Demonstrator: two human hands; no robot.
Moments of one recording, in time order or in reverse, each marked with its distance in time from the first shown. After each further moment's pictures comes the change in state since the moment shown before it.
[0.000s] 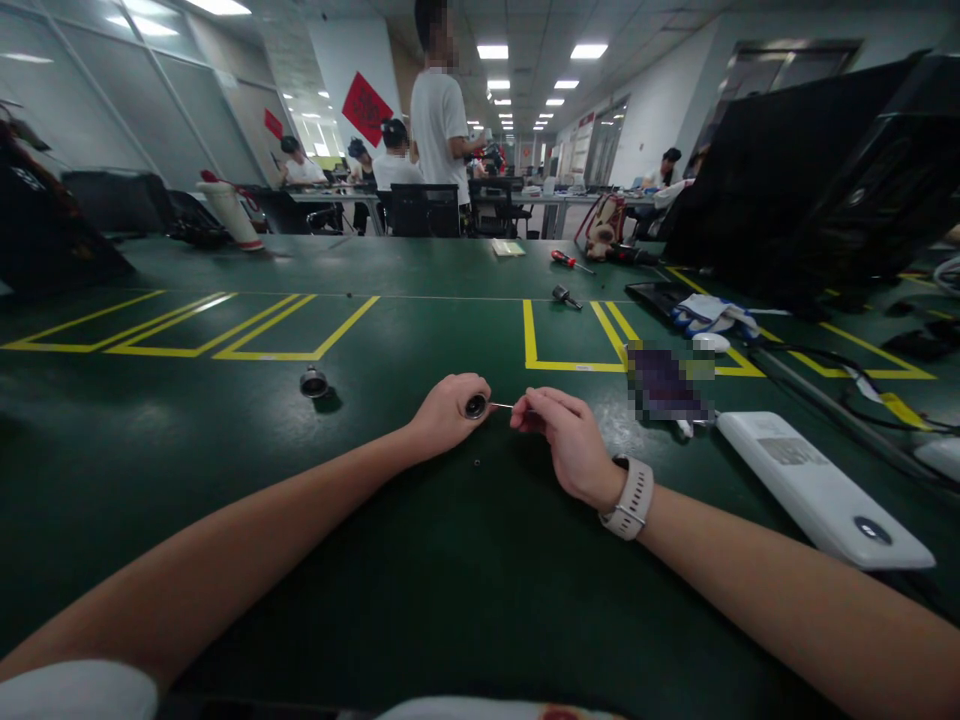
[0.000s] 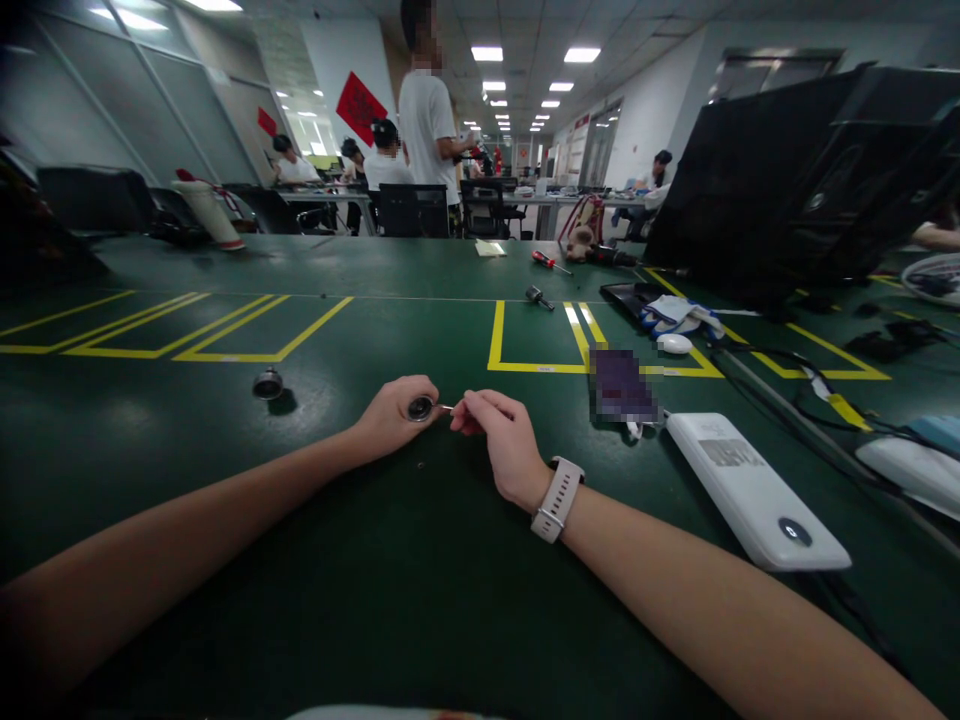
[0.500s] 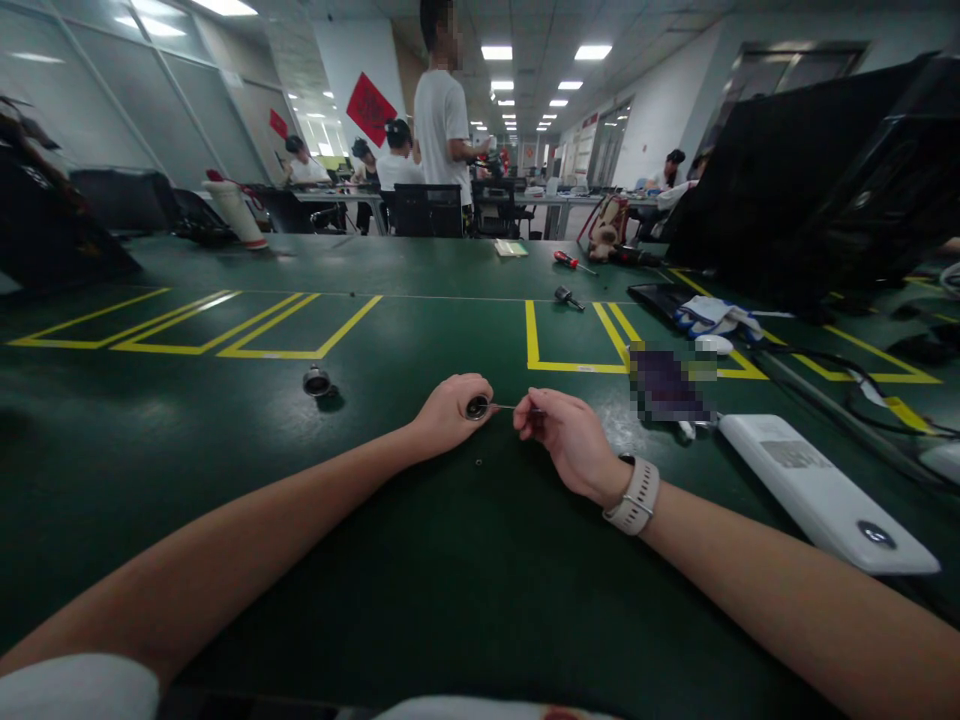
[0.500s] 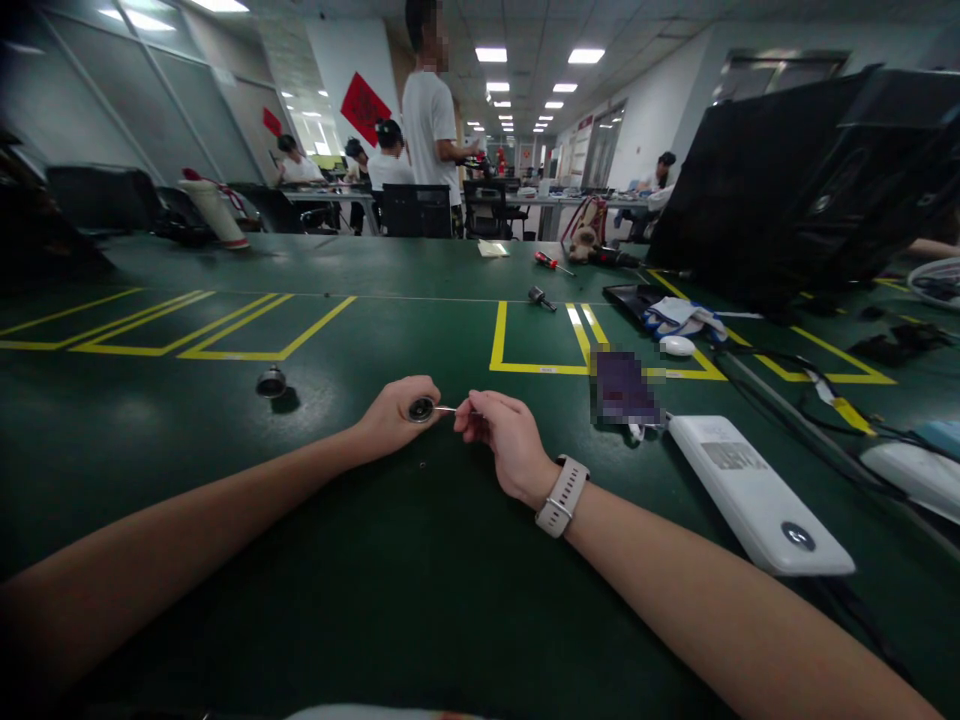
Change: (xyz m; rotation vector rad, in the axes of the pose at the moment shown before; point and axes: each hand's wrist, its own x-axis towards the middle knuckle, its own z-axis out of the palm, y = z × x) left_hand -0.001 0.000 -0.002 -0.014 -0.013 0.033; right_hand 0.007 0.002 -0.002 0.195 -0.011 0.177
